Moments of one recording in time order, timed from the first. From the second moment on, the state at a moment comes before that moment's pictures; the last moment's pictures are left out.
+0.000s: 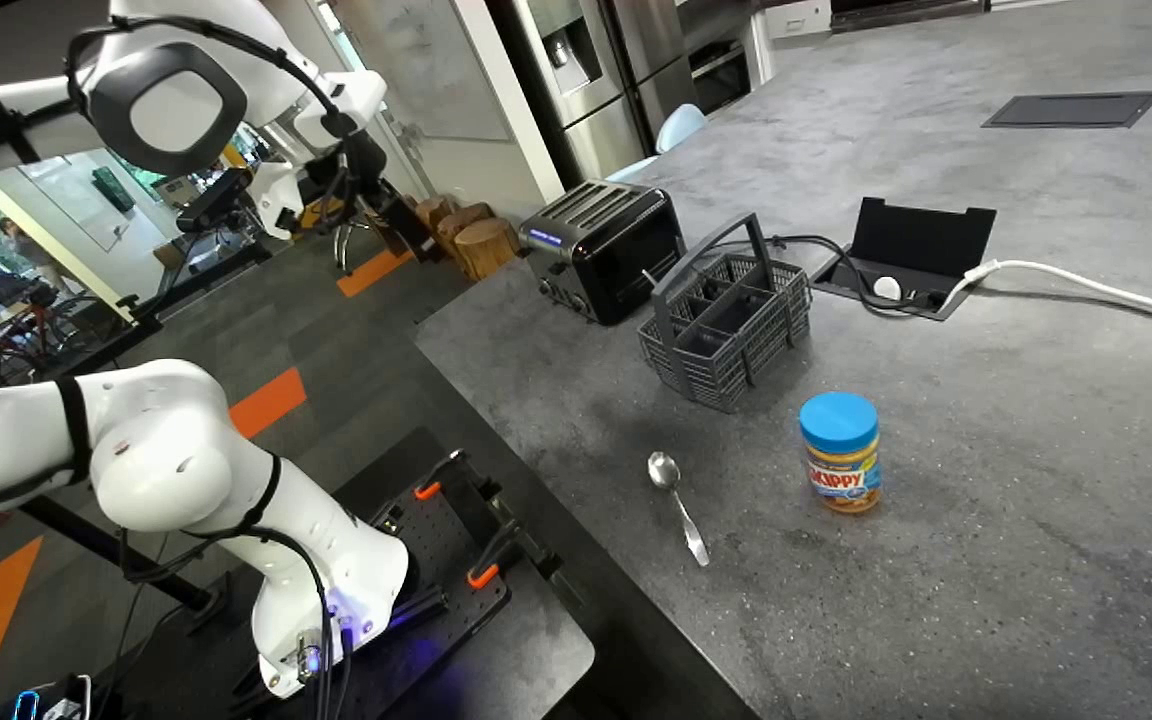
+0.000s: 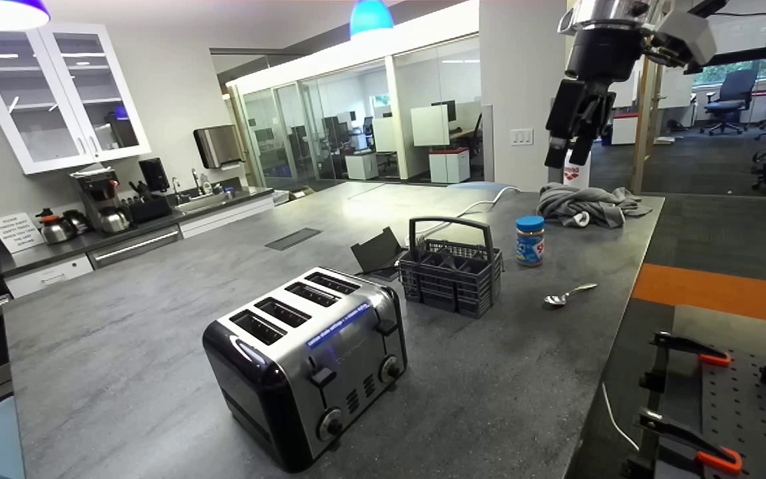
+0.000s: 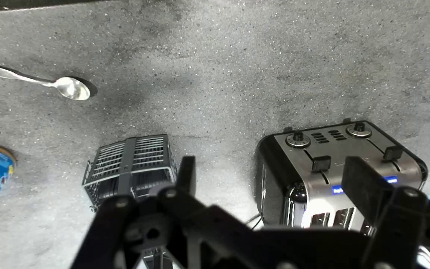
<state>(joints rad) 0.02 -0.89 -0.02 -2.73 0.14 2.09 0.07</state>
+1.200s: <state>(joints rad) 0.15 -0.35 0.05 -2.67 0.22 2.57 0.07</state>
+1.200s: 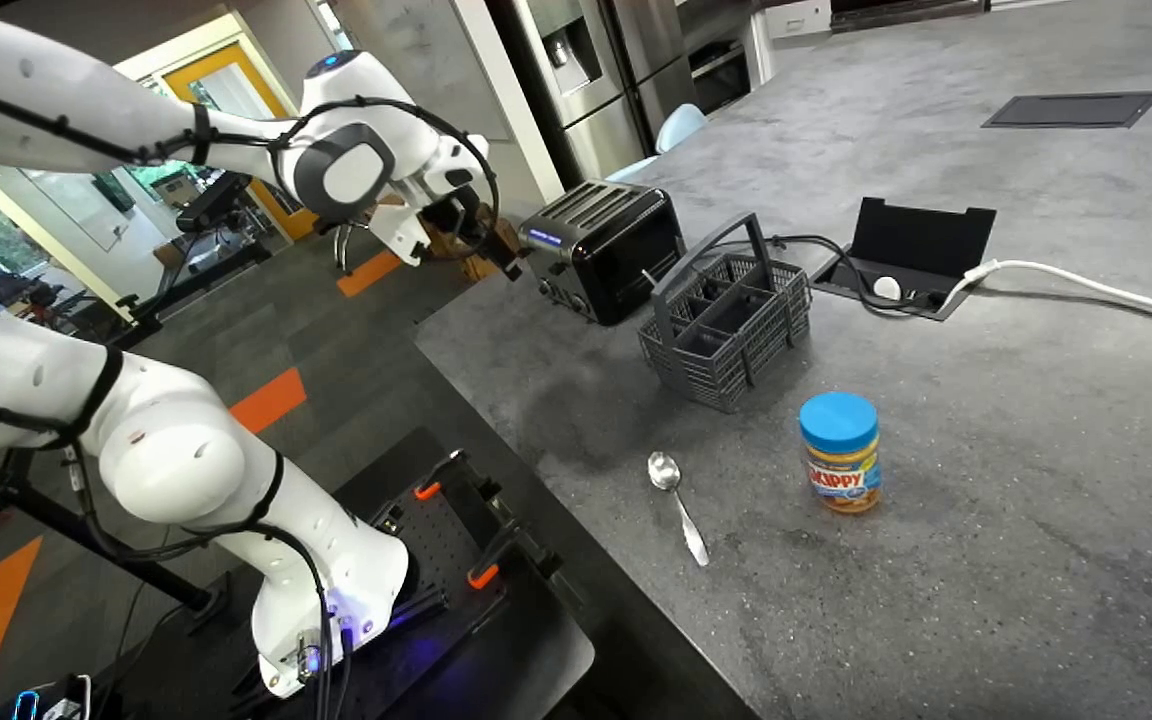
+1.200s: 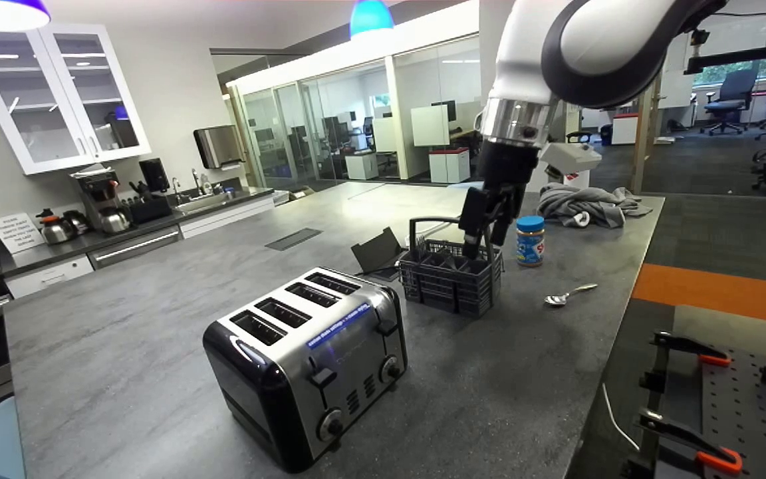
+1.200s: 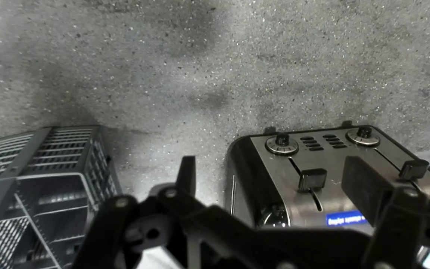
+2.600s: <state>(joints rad) 0.16 0.03 0.17 -2.37 0.08 2.59 0.36</state>
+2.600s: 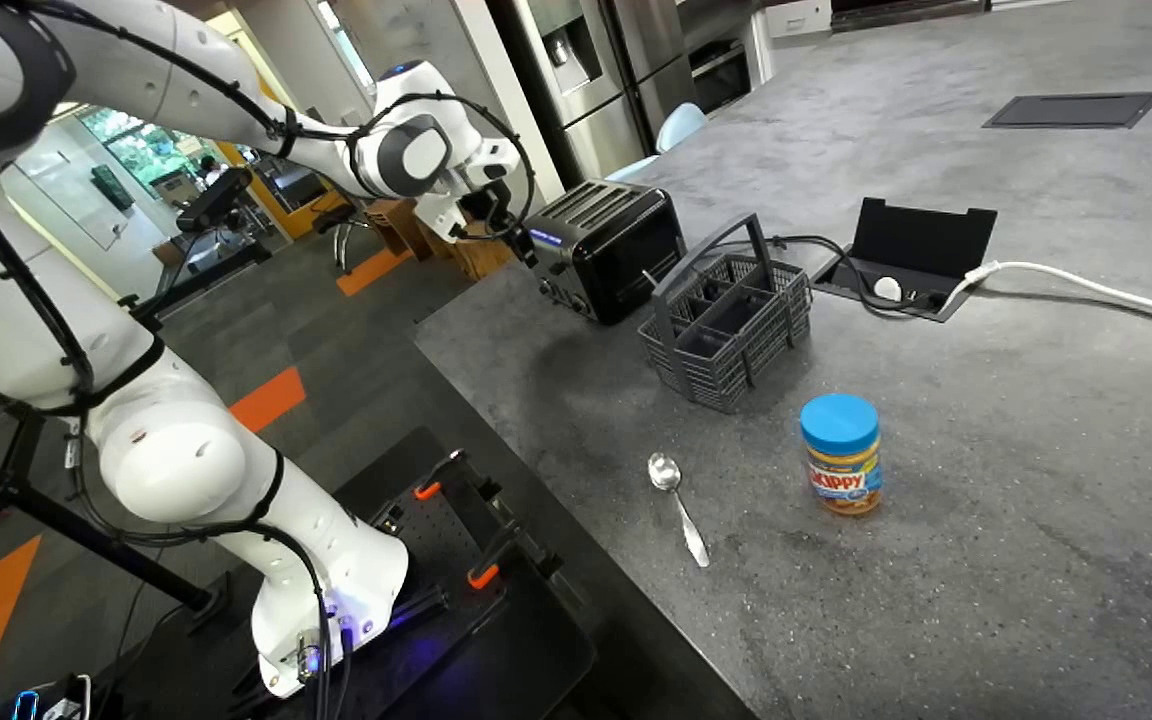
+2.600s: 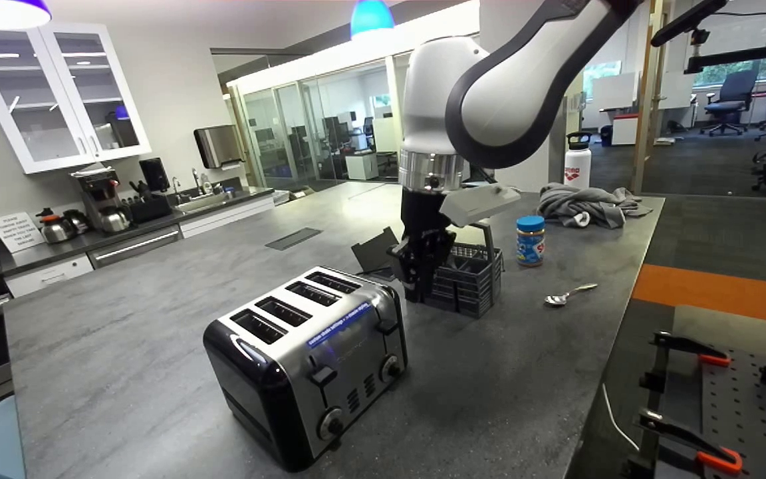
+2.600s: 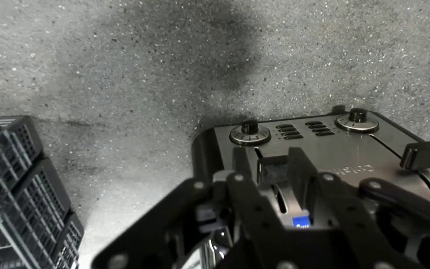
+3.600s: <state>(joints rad) 0.20 0.20 0.15 -2.23 -0.03 2.59 0.36</state>
